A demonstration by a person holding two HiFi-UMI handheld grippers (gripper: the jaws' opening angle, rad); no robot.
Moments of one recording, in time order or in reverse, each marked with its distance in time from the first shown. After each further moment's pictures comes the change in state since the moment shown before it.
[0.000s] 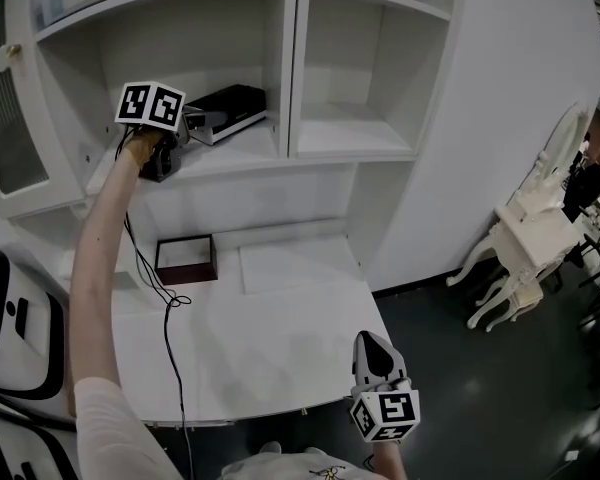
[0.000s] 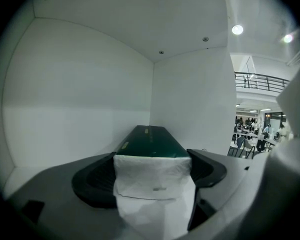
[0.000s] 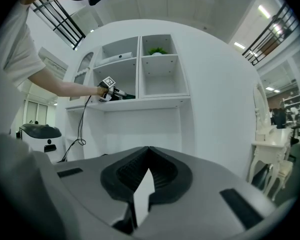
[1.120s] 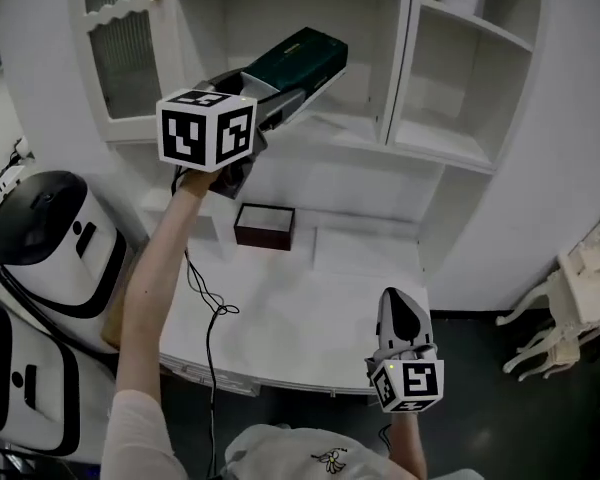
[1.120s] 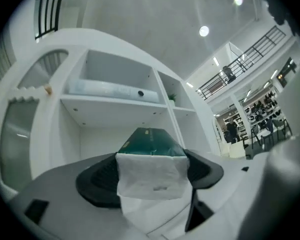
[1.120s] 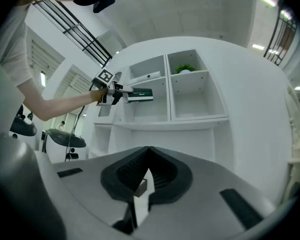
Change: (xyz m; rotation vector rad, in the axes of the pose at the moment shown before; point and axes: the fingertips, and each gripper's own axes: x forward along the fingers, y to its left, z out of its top) left arm -0.207 -0.132 0.022 0.257 -0.428 0.344; right arm 0.014 0.073 0.076 -0.085 -0.235 0.284
